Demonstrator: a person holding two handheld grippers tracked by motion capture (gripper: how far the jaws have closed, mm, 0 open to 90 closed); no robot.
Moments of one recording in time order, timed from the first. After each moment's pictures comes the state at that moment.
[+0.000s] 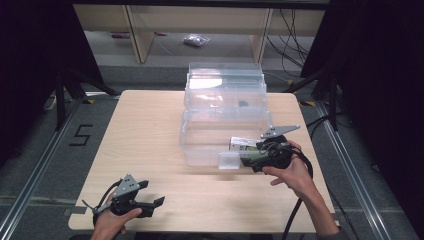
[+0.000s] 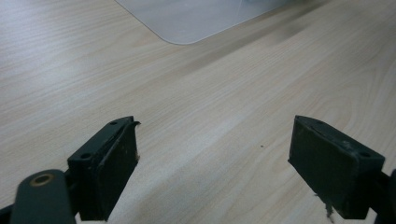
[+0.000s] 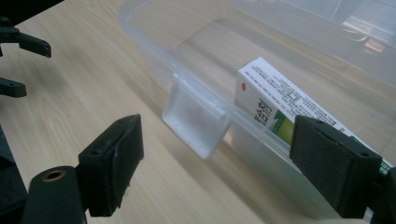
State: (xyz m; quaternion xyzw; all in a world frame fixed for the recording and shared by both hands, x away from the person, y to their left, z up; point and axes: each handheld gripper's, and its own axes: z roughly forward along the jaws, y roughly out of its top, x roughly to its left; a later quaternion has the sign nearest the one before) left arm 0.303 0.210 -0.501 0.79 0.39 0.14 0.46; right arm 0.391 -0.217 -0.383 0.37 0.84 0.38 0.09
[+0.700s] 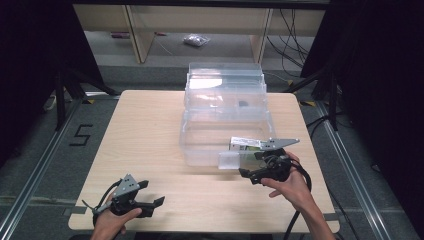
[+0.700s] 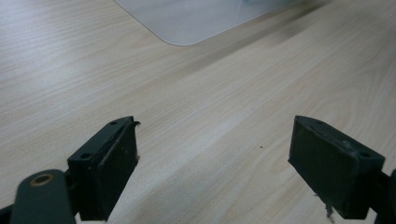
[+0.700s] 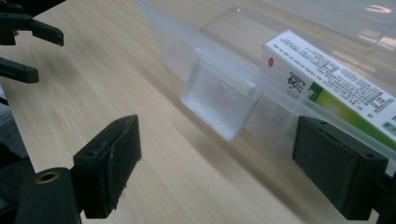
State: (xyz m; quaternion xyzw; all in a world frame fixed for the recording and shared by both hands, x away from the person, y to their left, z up) left arm 0.302 0.210 -0.501 0.79 0.39 0.14 0.46; right arm 0.370 -0.215 -0.406 0.36 0.84 0.39 0.09
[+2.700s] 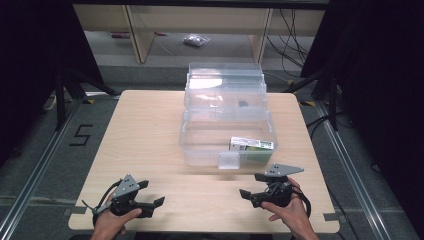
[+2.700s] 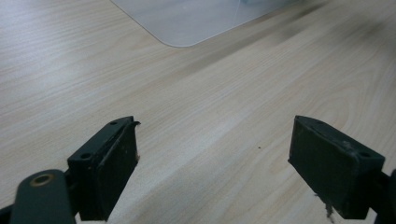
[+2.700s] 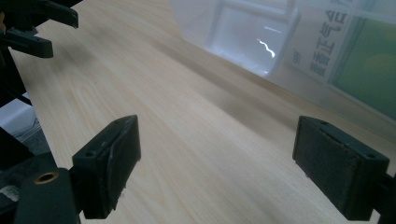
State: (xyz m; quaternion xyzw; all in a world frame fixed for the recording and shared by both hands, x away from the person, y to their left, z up) left arm 0.301 0.208 -0.500 0.78 0.39 0.14 0.47; right arm 0.329 -0.228 -0.463 0.37 0.81 0.44 0.06
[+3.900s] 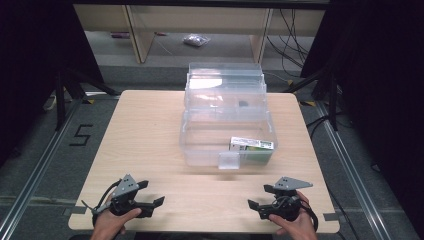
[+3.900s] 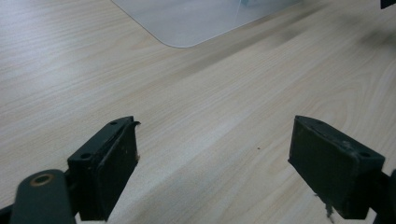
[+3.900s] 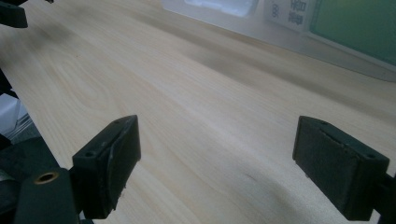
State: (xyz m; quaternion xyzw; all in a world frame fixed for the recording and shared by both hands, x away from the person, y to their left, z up) left arm 0.301 0.210 -0.500 0.78 0.39 0.13 0.47; right arm 0.300 -0.248 -0.481 0.42 0.80 0.42 0.07
